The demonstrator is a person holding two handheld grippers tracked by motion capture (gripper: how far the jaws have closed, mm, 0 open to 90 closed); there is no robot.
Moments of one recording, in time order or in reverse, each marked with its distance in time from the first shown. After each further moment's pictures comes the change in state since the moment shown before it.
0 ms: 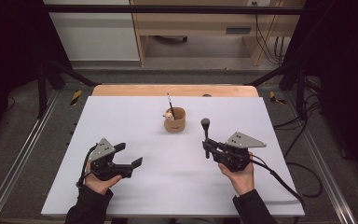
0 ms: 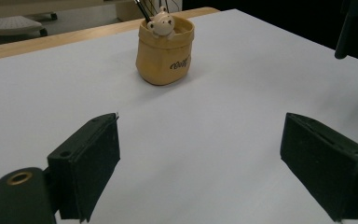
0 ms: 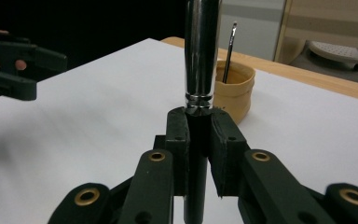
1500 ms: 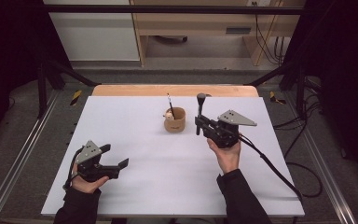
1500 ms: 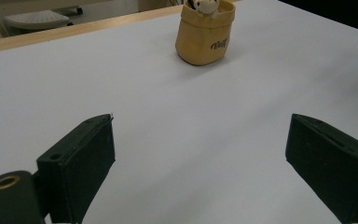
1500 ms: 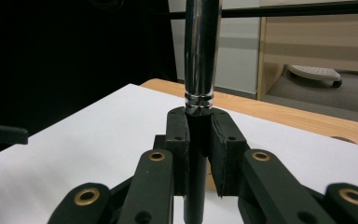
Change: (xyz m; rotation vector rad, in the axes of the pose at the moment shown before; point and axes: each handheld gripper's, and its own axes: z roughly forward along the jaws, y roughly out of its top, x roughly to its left) left arm 0.028 -0.020 -0.018 0.019 0.075 0.002; right arm -0.012 0.043 0.042 -0.116 -0.072 0.082
